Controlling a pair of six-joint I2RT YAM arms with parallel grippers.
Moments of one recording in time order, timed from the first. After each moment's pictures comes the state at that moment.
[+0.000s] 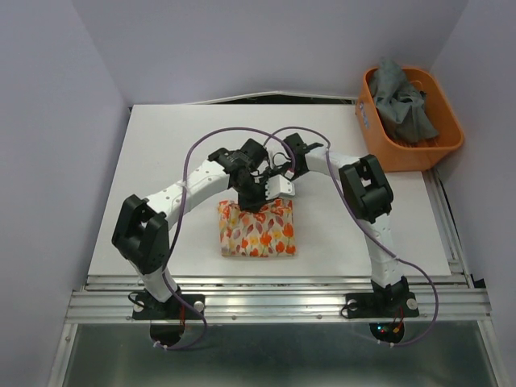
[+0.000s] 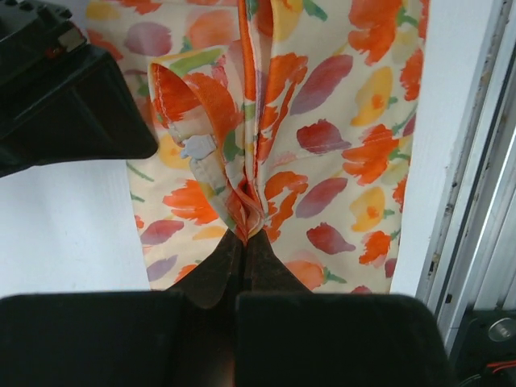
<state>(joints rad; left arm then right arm) -0.71 1.67 1.40 -0.97 0.39 0.79 0.48 2.32 1.70 -0.63 -1.03 -0.36</state>
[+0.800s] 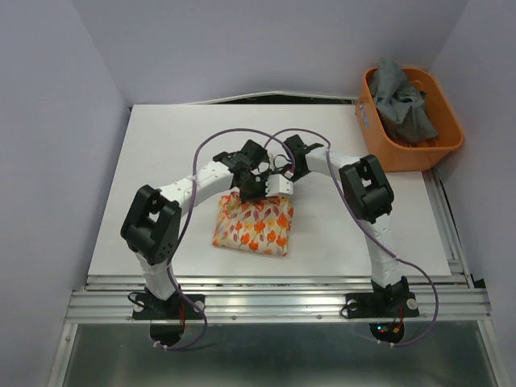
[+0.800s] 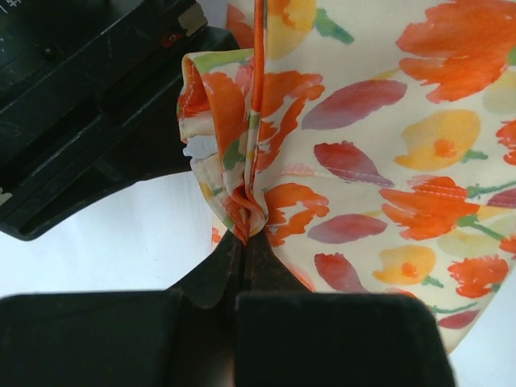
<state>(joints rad) -0.65 1.76 1.34 -0.73 0.31 0.92 0.48 2.31 1.68 -0.68 -1.03 -0.38</state>
